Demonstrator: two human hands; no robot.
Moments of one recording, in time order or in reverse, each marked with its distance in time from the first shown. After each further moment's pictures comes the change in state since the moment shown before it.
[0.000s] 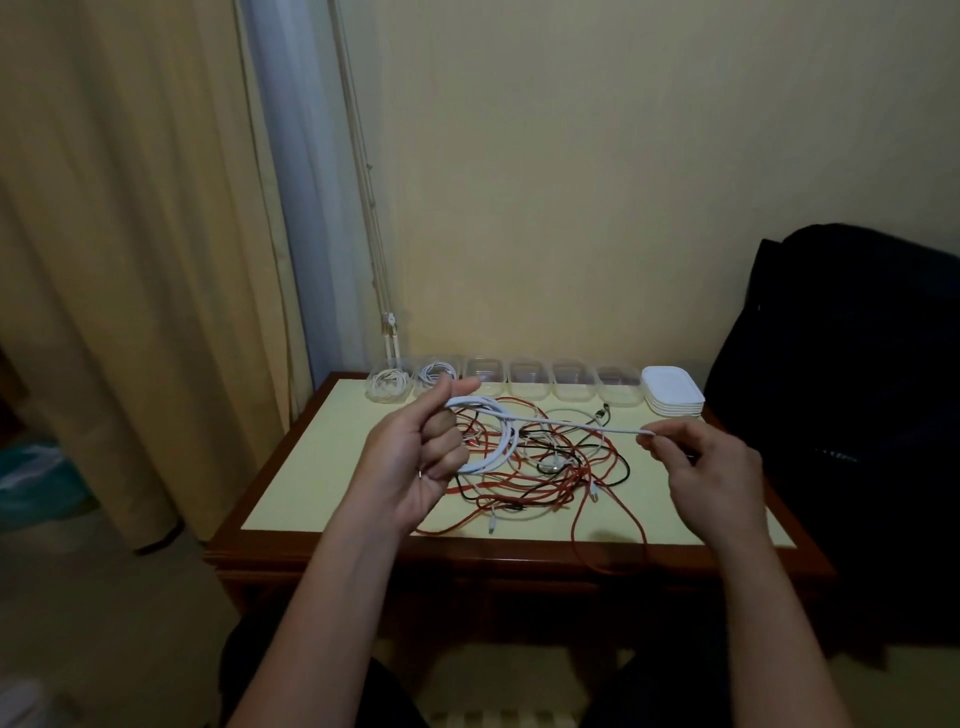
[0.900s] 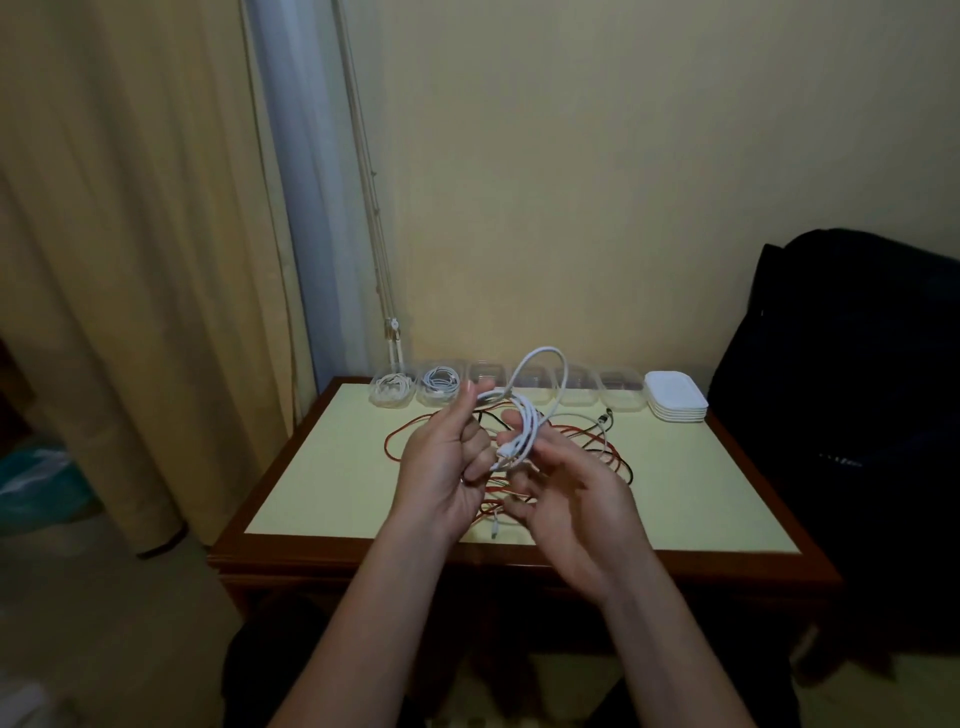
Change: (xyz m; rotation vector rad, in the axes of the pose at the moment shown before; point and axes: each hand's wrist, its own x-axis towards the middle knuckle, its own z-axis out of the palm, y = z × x) left_hand 0.008 -0.028 0.019 -0.047 0.080 0.138; right_hand -0.055 -0.091 0.055 1.305 -0.660 0.483
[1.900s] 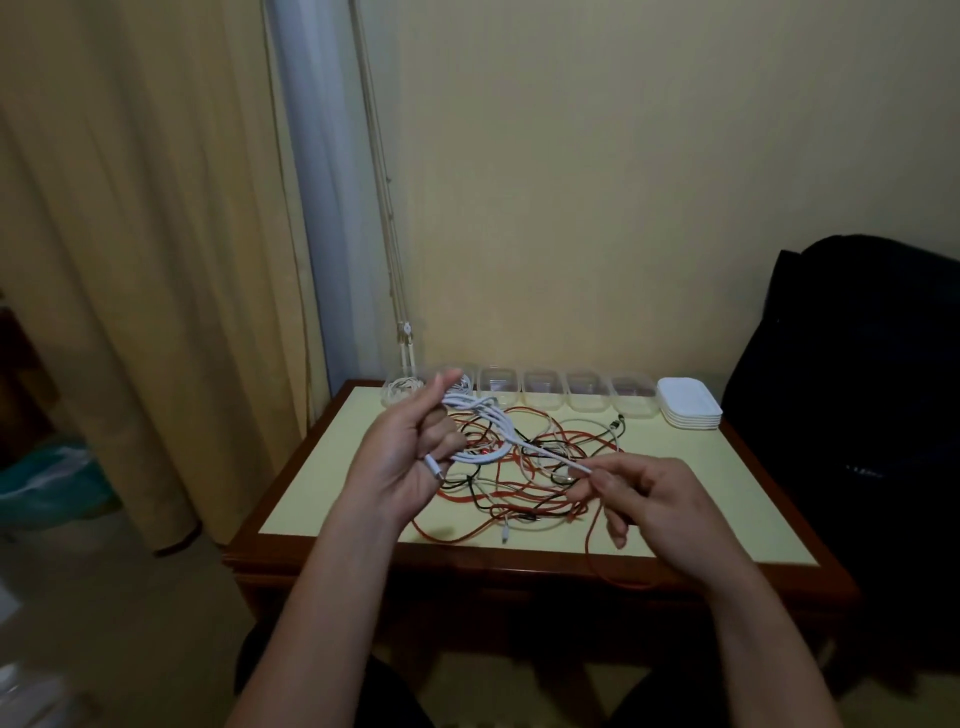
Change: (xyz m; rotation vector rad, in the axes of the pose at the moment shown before) left_hand 0.006 0.047 -0.025 -0.030 -0.004 -0.076; right_hand -0.016 -0.041 -0.059 -0.965 0.030 -0.209
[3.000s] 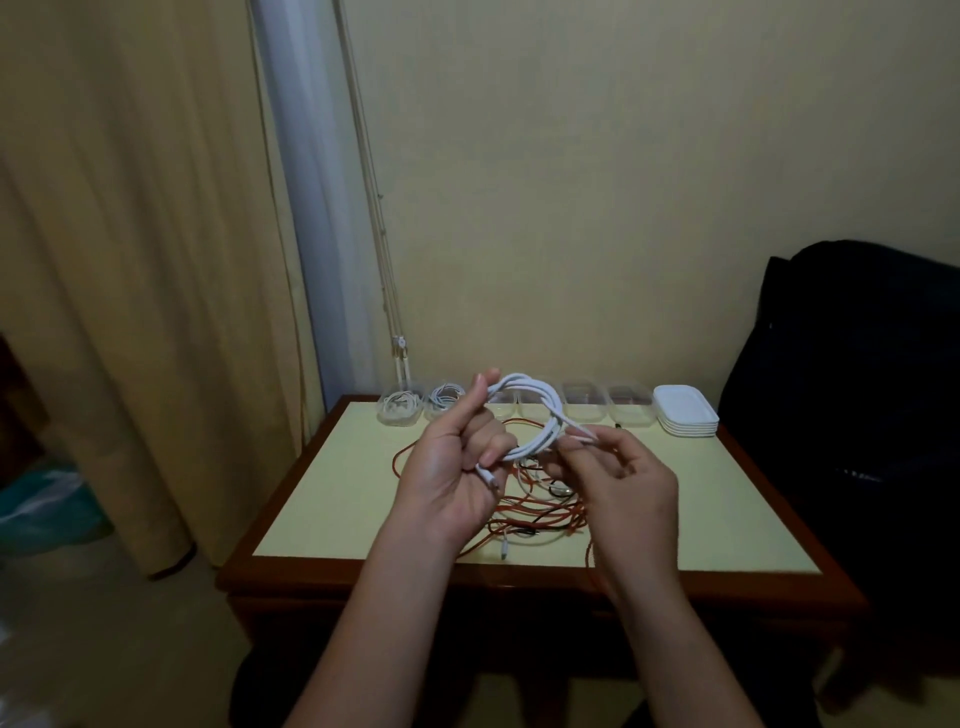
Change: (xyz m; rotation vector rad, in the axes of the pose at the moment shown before) left_hand -0.015 -0.024 0.051 -0.234 -0.069 -0.092; right_hand 0.014 -0.032 0.060 0.500 0.561 0.005
